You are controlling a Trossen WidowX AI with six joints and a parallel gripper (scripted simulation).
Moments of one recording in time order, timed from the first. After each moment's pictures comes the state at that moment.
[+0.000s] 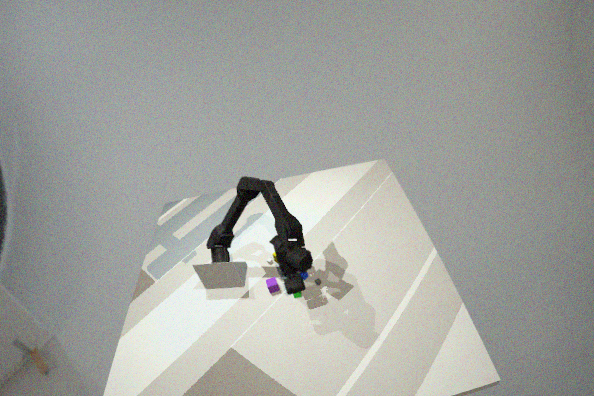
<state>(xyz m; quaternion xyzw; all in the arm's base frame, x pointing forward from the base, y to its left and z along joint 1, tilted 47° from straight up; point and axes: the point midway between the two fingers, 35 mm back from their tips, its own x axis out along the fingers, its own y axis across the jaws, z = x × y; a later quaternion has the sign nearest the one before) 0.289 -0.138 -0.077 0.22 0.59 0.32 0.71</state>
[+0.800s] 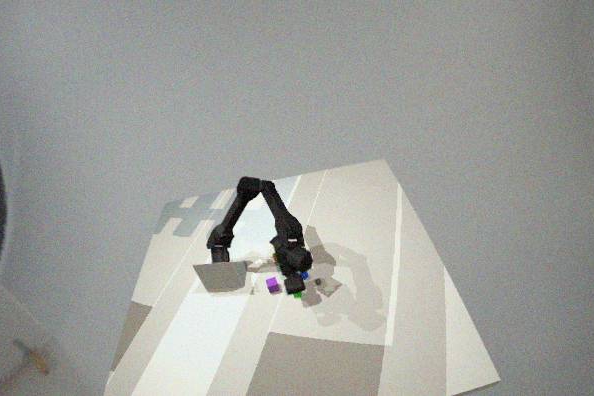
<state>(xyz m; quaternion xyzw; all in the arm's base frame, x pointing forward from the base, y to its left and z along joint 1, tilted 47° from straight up) 0.289 -0.137 -0.078 0.22 0.59 0.32 0.71</state>
